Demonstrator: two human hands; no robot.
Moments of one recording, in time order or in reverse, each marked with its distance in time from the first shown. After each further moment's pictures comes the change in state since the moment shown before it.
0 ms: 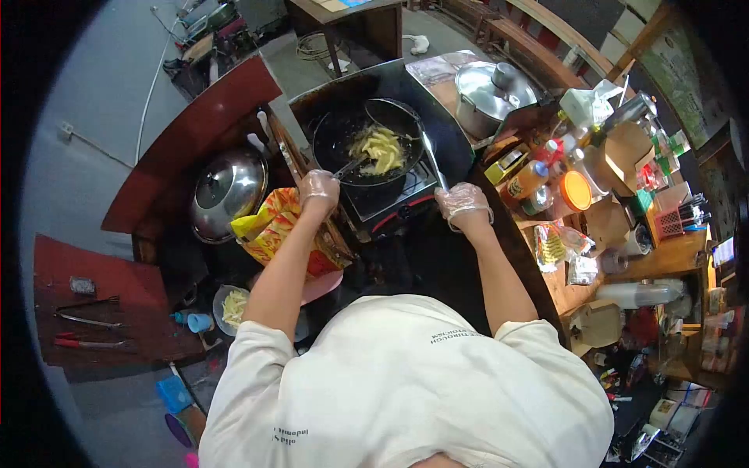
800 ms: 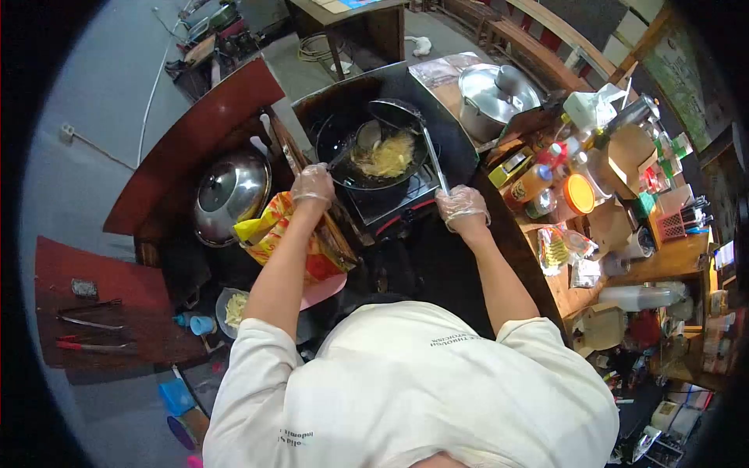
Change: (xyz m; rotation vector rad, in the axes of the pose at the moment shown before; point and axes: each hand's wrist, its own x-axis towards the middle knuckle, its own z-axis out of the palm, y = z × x) left_hand 0.016 -0.016 -0.007 0.212 0.141 0.072; right_hand 0.014 0.007 0.030 -0.086 0.200 -0.152
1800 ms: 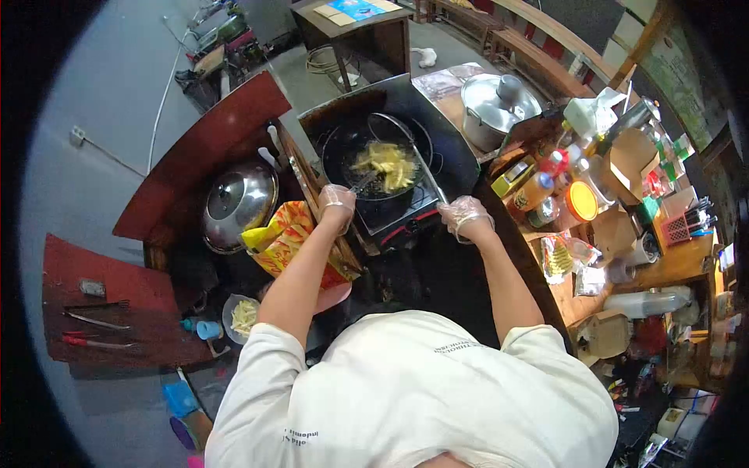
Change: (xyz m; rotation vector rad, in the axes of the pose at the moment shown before) left_hand 0.011 0.008 0.074 -0.142 -0.238 0.002; right_hand 0.006 0.001 -0.032 0.329 -0.486 0.247
